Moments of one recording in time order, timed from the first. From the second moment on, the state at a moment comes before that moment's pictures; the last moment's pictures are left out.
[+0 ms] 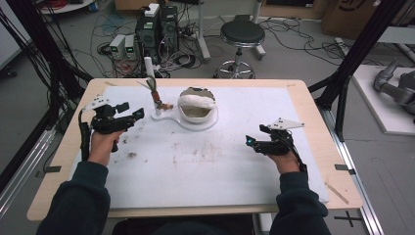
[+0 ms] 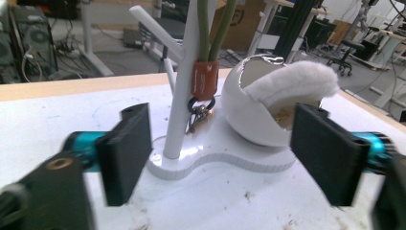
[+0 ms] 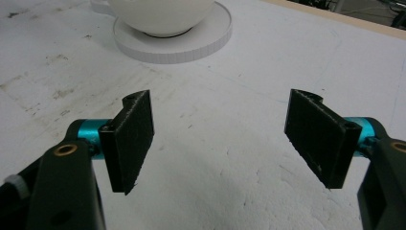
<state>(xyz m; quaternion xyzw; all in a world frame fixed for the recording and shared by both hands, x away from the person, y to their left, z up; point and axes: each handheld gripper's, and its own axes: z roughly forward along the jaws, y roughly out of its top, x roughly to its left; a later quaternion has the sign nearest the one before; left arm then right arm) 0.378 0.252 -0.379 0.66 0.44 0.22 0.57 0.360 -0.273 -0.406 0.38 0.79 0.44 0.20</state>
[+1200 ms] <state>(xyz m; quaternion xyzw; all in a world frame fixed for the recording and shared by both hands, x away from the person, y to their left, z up) 0.317 0.250 -0.410 0.67 0.42 0.27 0.55 0.355 -0.283 -0.405 0.39 0.79 0.42 0.23</state>
